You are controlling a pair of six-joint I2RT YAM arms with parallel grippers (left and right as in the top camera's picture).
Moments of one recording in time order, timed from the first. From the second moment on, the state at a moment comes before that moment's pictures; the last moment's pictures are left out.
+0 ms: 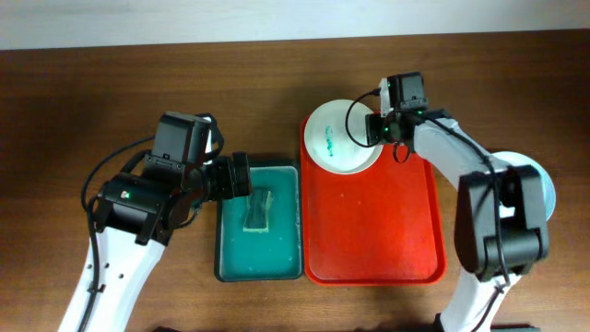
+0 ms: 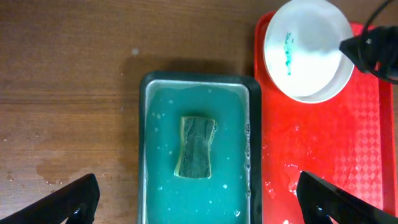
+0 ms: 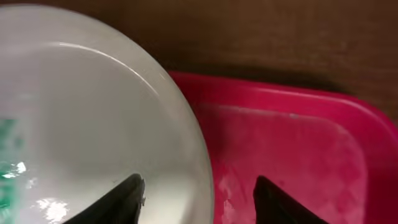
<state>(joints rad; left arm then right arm) -0.32 1.26 1.32 -1.06 0.00 -0.39 0.13 2.00 1.32 -0.38 -0.03 0.05</state>
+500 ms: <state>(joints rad) -0.32 1.26 1.32 -1.06 0.00 -0.39 0.12 1.46 1.13 -1.17 -0.03 0.36</state>
